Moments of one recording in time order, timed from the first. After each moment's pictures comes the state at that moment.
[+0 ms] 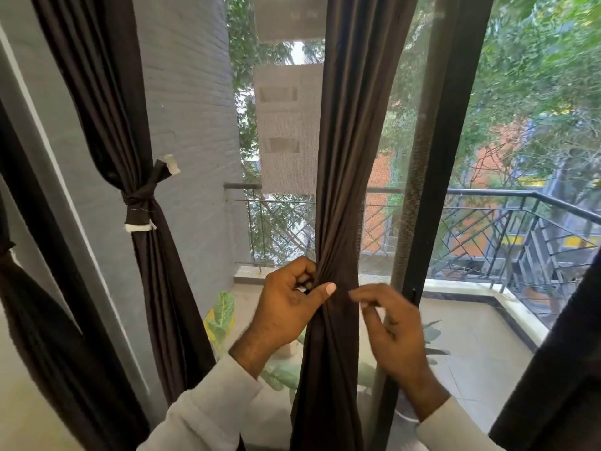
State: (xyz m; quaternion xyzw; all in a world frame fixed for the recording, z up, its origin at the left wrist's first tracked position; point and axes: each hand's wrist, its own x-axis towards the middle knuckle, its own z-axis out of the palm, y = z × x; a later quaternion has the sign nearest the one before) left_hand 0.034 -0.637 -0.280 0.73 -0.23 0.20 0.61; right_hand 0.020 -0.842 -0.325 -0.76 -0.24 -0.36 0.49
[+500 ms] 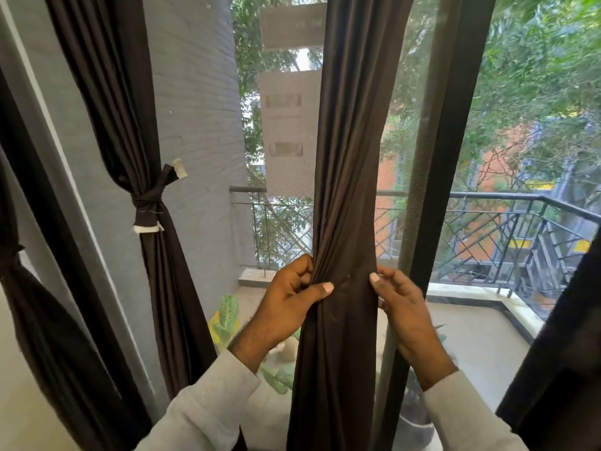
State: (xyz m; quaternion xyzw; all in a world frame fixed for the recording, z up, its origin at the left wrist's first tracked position) left_hand 0.030 -0.631 -0.270 0.71 -0.23 0.11 0.66; right_hand 0.041 -0.850 -0.298 -0.62 -0.07 -0.12 0.77
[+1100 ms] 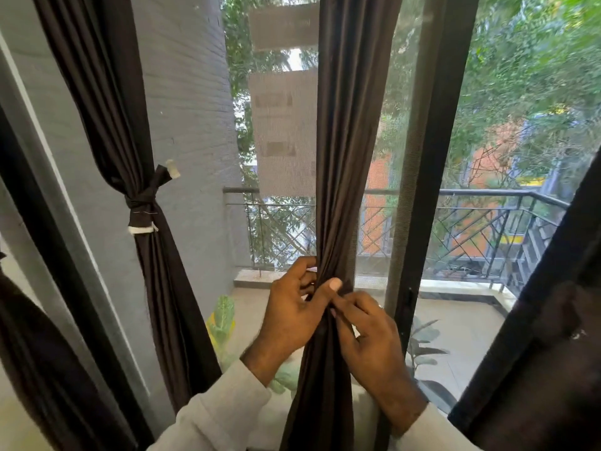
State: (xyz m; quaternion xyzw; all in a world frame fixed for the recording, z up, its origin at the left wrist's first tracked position) left_hand 0.015 -0.657 -0.277 0.73 -0.21 0.22 0.61; right_hand 0.002 -0.813 -0.333 -0.80 -0.24 -0.38 0.40
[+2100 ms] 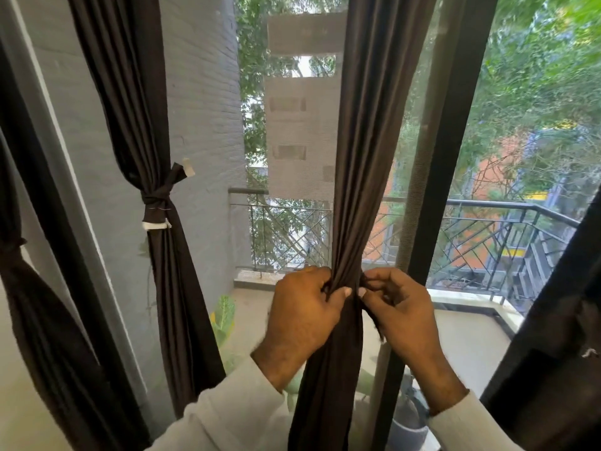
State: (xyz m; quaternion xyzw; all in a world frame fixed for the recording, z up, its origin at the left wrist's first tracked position) left_hand 0.005 -0.655 -0.263 0.83 -0.18 0.39 0.35; right_hand 0.003 -0.838 -0.277 -0.75 -0.11 -0.26 0.60
